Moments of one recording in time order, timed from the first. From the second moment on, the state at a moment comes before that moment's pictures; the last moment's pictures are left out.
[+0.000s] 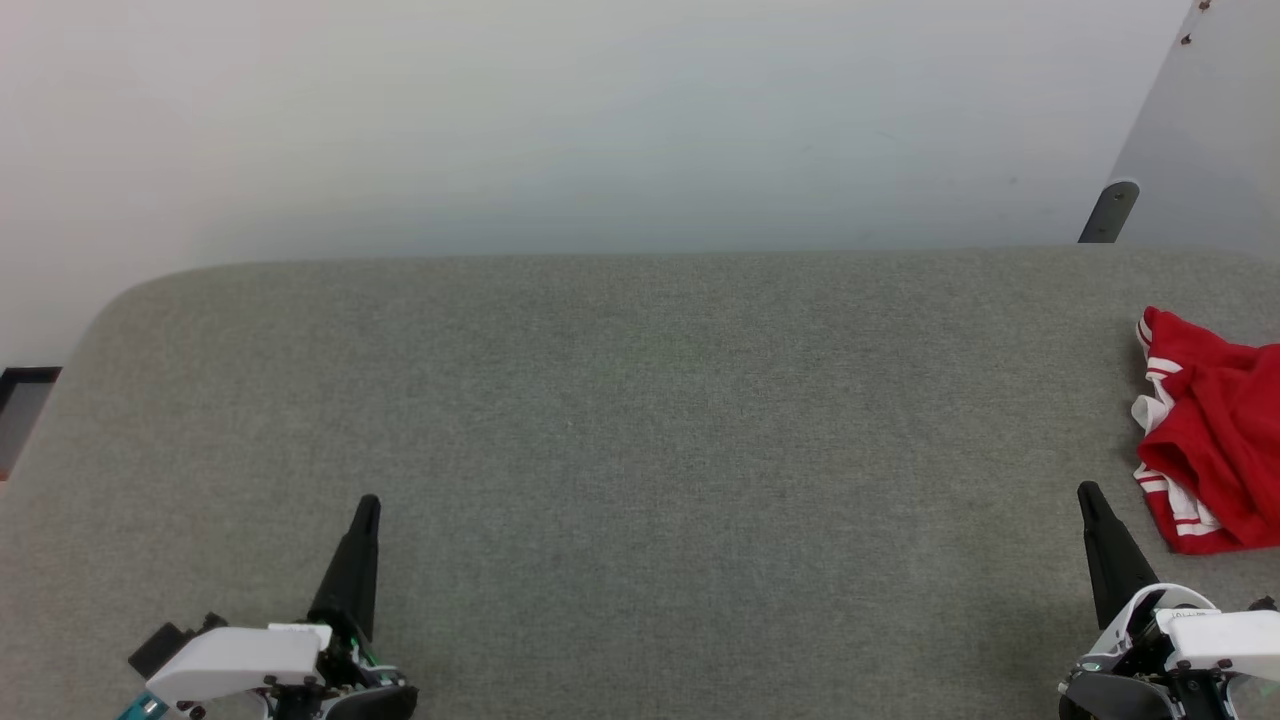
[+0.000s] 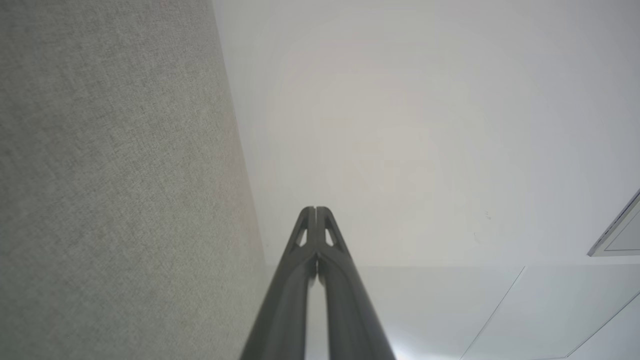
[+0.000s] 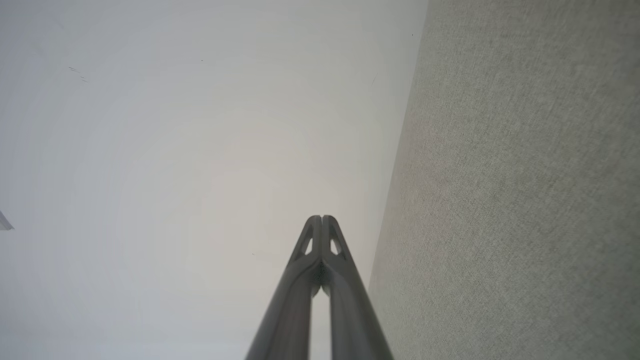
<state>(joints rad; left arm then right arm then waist) -0.11 0.05 0.11 0.25 -1.61 -0.13 0.12 -0.11 -0.05 -0.11 0.25 1.61 0.13 0.11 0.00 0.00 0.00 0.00</state>
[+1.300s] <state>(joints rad) -0.11 0.05 0.11 0.25 -1.61 -0.13 0.12 -0.11 -0.05 -0.11 0.25 1.61 0.13 0.11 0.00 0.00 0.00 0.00</state>
